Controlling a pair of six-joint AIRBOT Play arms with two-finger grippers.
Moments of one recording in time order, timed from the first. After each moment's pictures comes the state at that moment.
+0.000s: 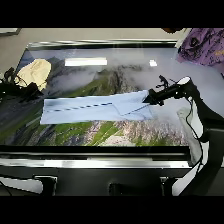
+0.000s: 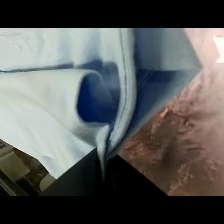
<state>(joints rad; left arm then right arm) 0.32 -1.67 1.55 1.11 -1.18 -1.56 -0.13 -1.98 1.69 -0.79 1.39 1.33</state>
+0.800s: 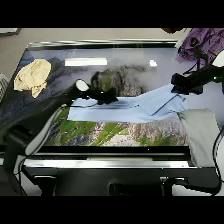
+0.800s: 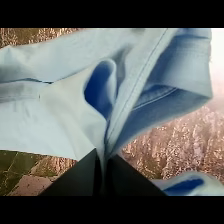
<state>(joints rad) -0.49 -1.96 1.71 0.73 -0.87 -1.72 -0.12 -1.47 1.70 -1.31 1.51 1.68</state>
